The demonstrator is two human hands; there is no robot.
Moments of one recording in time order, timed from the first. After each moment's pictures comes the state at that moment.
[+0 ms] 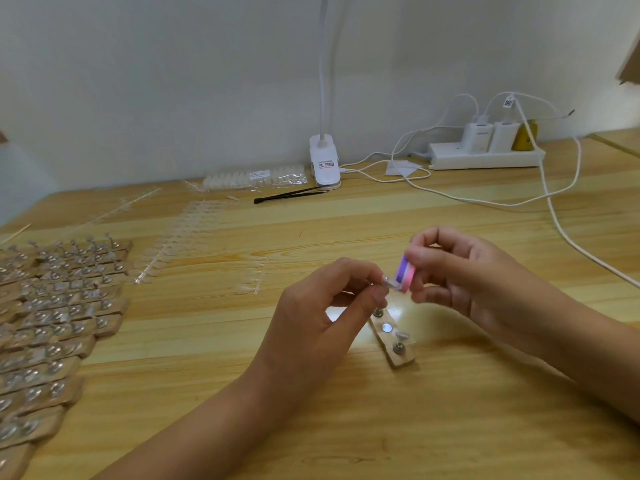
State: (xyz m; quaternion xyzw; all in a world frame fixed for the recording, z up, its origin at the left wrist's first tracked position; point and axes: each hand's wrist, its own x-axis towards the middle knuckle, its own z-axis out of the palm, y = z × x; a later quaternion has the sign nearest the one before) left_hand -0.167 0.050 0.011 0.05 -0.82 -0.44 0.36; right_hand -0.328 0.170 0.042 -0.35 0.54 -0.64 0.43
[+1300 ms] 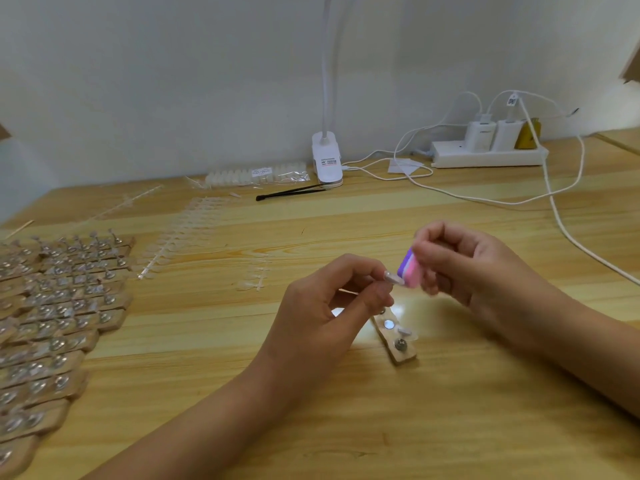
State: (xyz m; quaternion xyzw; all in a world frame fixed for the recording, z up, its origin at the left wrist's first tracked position) left_hand -0.168 0.050 0.010 0.04 -0.78 -0.53 0.33; right_hand -0.335 0.168 0.033 -0.41 0.52 -0.65 0.38
